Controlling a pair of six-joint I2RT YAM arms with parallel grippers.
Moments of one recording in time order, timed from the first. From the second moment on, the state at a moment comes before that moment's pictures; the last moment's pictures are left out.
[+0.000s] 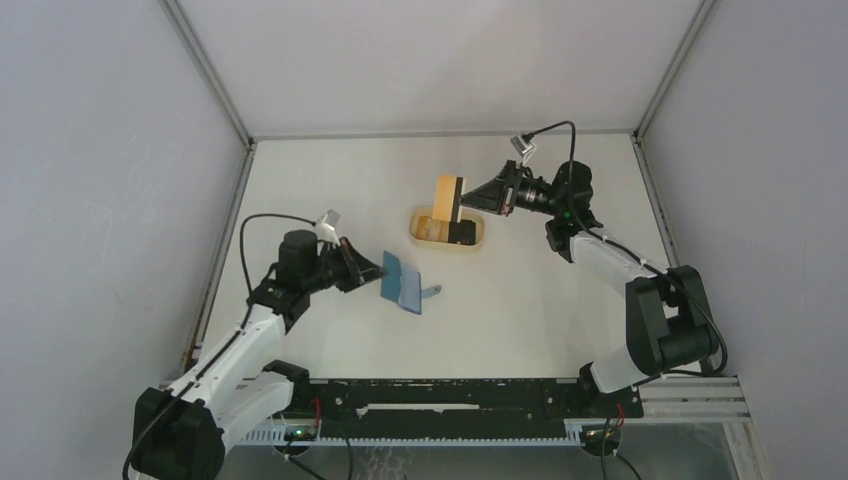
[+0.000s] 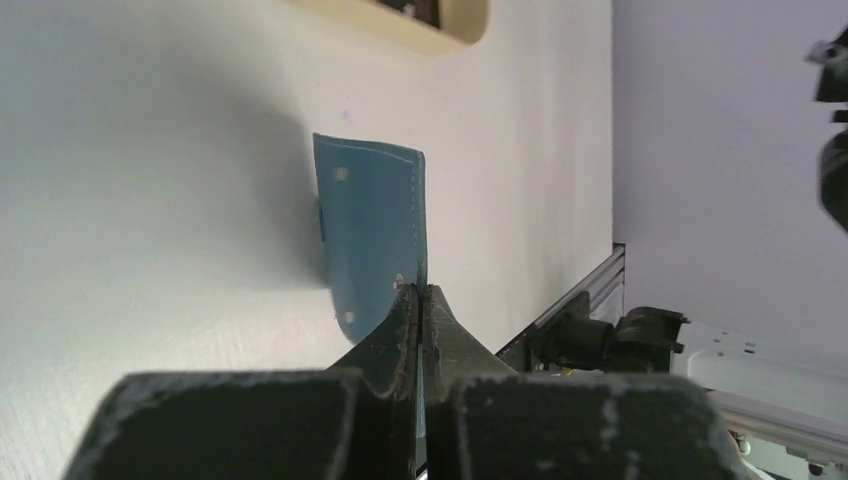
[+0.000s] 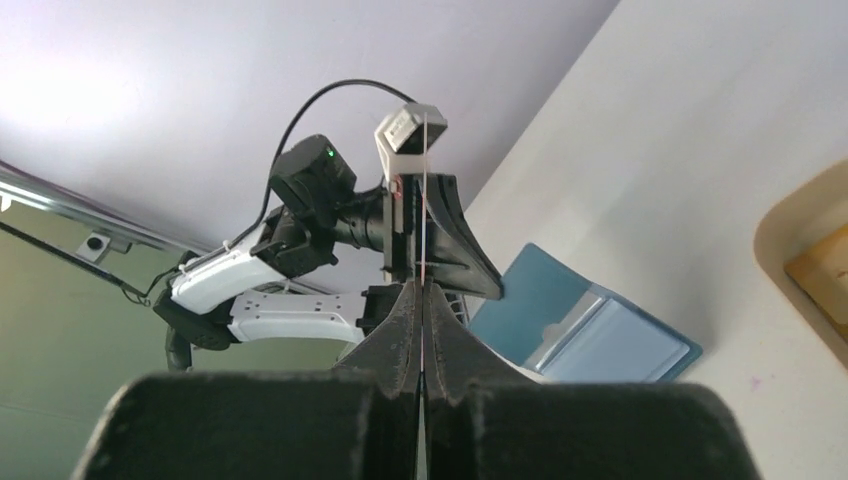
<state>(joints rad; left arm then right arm) -0.30 0.93 0.58 -0.18 0.47 -0.77 0.27 1.50 0.89 0.74 -1.01 1.13</state>
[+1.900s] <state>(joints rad) -0.35 1.38 1.30 -1.09 -0.15 -0.15 0.39 2.01 1.21 0.11 -0.68 0.81</state>
